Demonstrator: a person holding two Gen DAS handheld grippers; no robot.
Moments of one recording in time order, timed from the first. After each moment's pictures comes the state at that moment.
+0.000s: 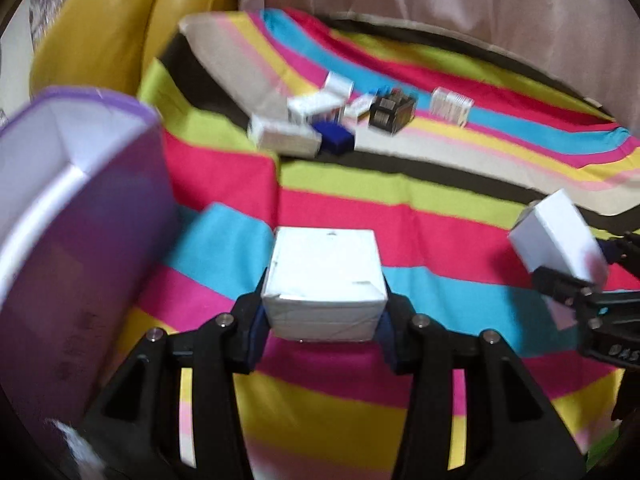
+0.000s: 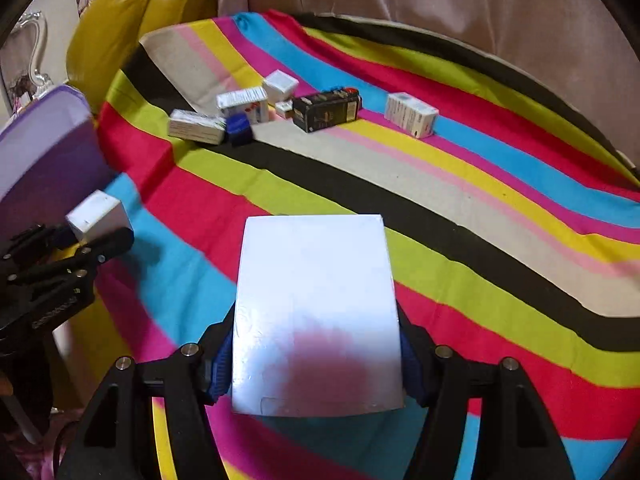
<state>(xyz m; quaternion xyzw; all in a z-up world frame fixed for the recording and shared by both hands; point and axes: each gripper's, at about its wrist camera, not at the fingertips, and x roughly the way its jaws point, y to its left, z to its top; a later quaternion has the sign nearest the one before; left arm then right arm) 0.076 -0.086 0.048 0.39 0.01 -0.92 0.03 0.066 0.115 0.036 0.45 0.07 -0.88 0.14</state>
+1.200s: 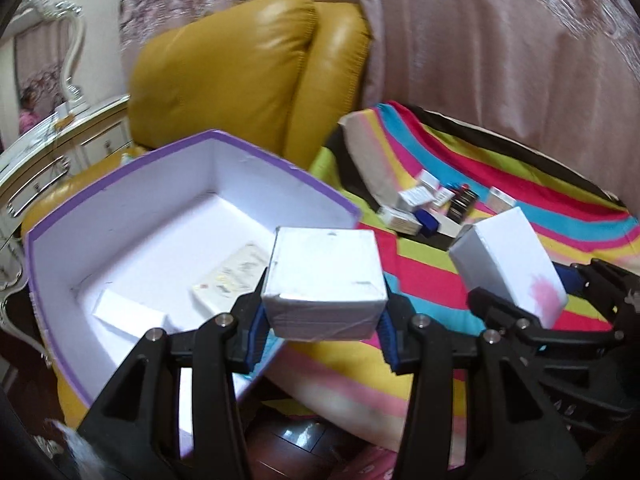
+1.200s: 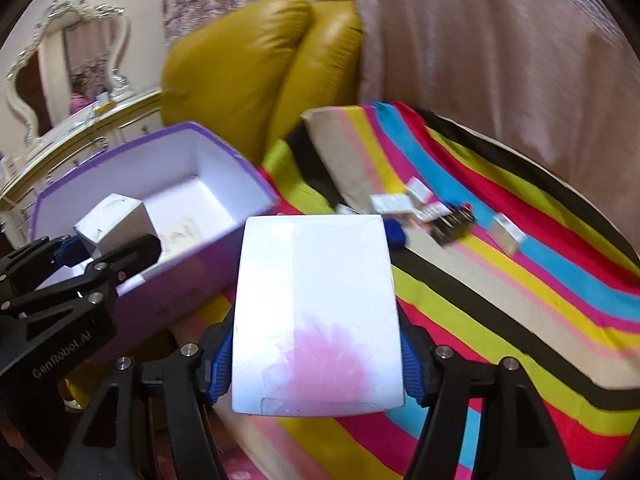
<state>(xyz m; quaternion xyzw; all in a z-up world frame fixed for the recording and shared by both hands) 0.163 -0.197 0.162 0.32 0.07 -0.93 0.14 0.116 -0.042 0.143 0.36 0.10 -0.89 0.25</state>
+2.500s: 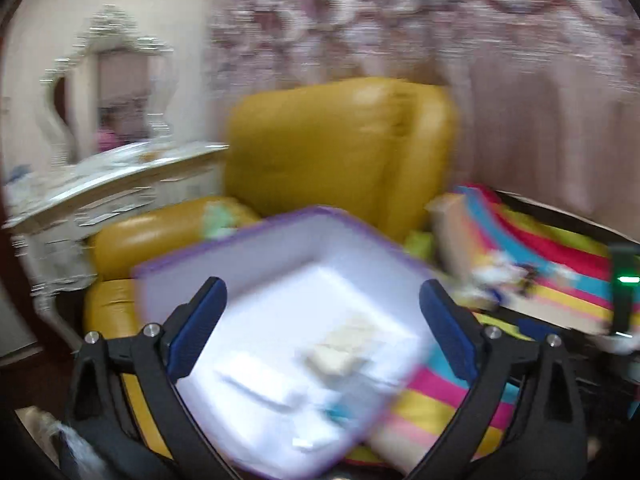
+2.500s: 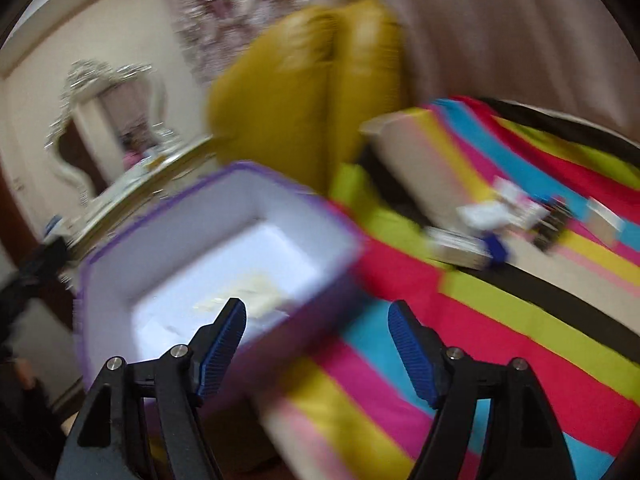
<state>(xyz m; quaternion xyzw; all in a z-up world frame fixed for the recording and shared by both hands) 0.211 -0.212 0.194 0.20 0.05 -0.95 0.23 0.072 -0.054 0.112 0.36 -0.05 -0.87 0.33</state>
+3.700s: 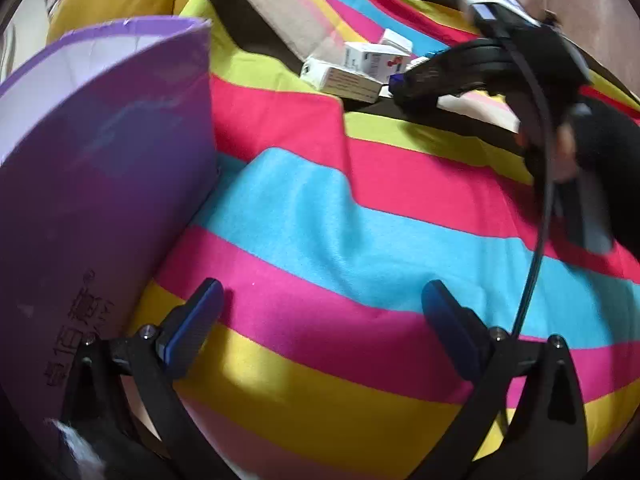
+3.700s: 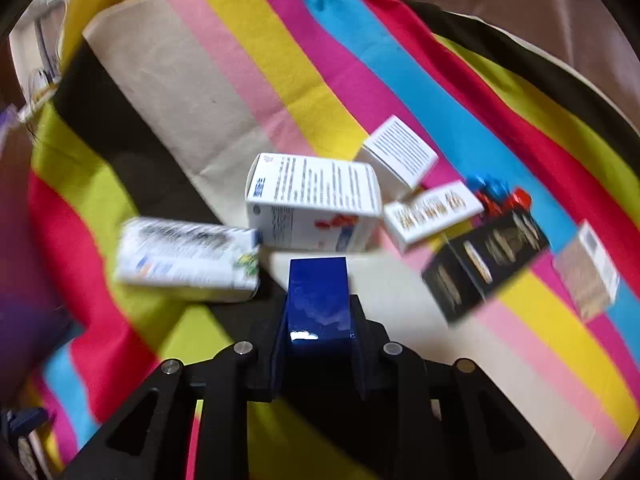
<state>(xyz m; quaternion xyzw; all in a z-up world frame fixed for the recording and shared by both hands) 0.071 -0.119 0.005 0.45 0.01 -0.89 0.07 -0.129 -0.014 -0.004 0.45 0.09 -0.86 0.25</state>
